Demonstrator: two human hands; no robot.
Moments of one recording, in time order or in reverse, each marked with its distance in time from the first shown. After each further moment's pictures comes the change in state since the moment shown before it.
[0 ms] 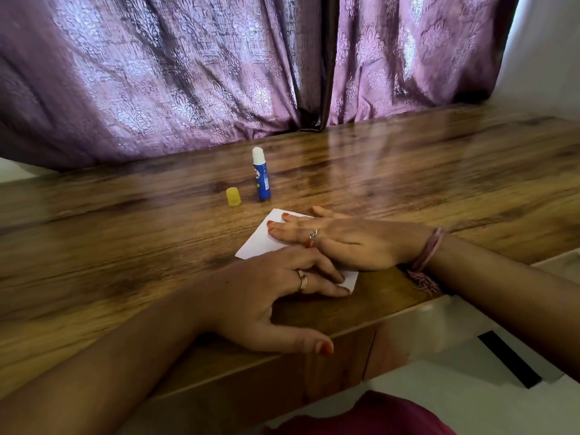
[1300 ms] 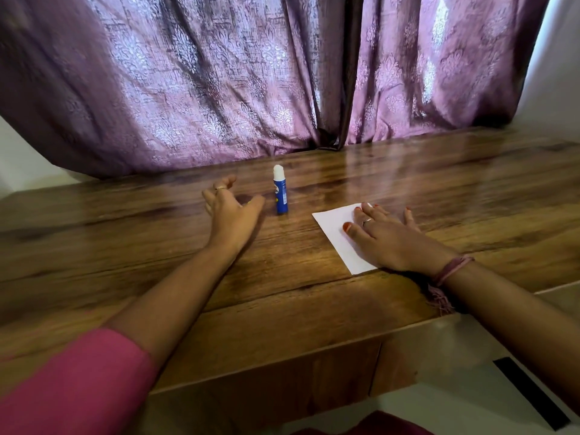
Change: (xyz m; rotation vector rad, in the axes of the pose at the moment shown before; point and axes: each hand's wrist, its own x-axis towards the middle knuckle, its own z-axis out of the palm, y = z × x) left_hand 0.025 -0.106 -0.015 -0.275 1.145 -0.931; right_hand -0.003 0.015 0.001 0.106 0.081 0.615
